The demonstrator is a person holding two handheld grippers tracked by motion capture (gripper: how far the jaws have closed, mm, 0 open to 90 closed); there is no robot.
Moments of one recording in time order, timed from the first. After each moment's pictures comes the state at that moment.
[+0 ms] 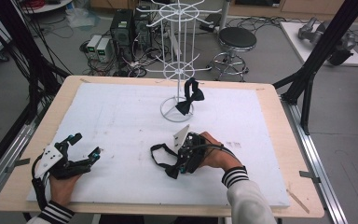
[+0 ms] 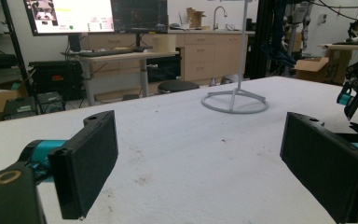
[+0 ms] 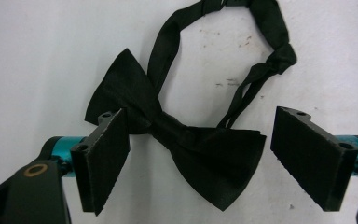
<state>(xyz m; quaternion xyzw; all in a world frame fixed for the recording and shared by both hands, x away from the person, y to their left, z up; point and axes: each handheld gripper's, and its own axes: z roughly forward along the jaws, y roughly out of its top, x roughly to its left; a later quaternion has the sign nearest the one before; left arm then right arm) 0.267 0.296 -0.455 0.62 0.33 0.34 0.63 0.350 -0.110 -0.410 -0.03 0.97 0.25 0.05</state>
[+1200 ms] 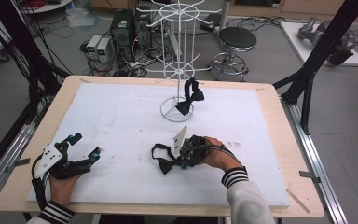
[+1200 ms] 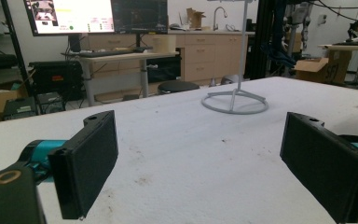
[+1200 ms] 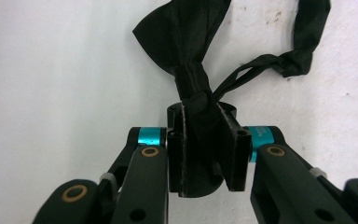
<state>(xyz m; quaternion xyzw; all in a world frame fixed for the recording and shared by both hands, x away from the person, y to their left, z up) 0.266 0.297 -0.455 0.62 0.33 0.34 0.63 0.347 -0.112 -0.408 -0.03 0.98 0.21 0.01</state>
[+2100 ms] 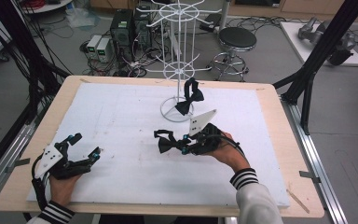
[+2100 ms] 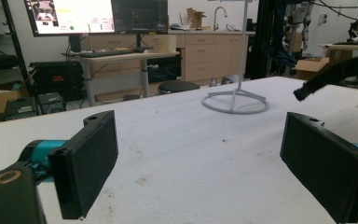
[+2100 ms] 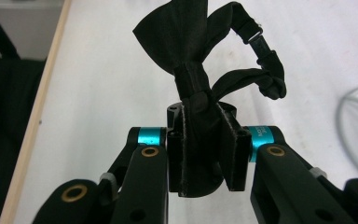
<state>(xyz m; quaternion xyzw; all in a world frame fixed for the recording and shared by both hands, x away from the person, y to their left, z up) 0.266 0.296 -0.455 0.62 0.33 0.34 0.62 0.348 -0.148 -0.359 0.04 0.91 0.40 0.05</state>
